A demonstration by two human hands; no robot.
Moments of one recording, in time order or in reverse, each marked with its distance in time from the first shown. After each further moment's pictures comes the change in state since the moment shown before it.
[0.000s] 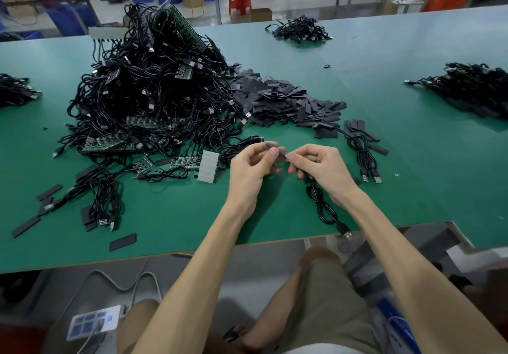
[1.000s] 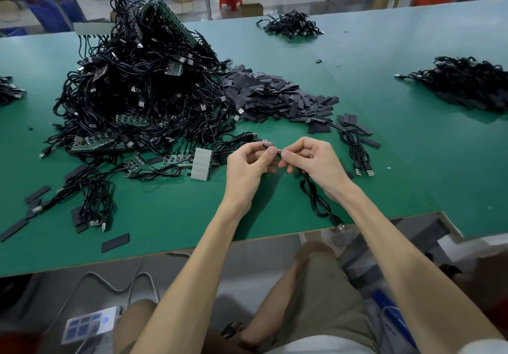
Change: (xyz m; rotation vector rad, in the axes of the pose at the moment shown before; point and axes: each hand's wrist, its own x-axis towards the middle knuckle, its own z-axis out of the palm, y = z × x) left_hand -0.003 -0.002 0.005 0.105 0.007 -0.007; right_hand -0.001 -0.001 -0.001 0.010 -0.001 0.020
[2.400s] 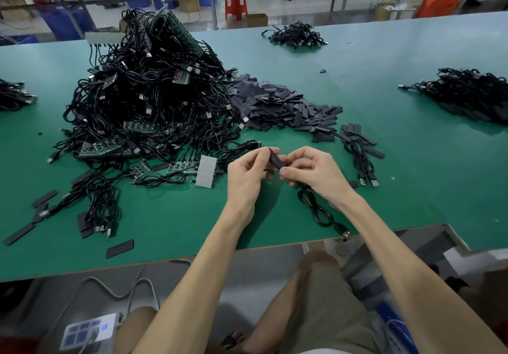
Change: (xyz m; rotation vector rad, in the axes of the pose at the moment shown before) left_hand 0.001 0.003 -0.002 -0.027 0.037 0.010; right_hand 0.000 -0.004 0.004 -0.004 -0.053 0.030
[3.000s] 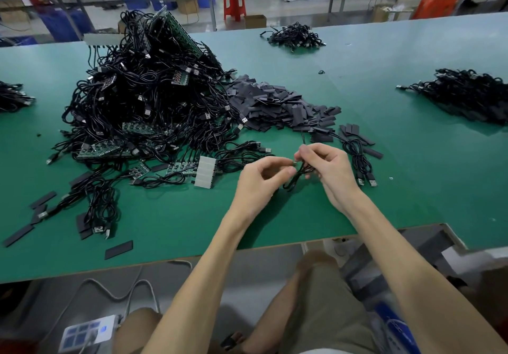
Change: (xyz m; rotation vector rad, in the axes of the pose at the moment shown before) left_hand -0.002 -0.004 0.001 0.342 -0.209 0.063; right_hand -0.003 0.000 -0.008 0.159 0.216 -0.037
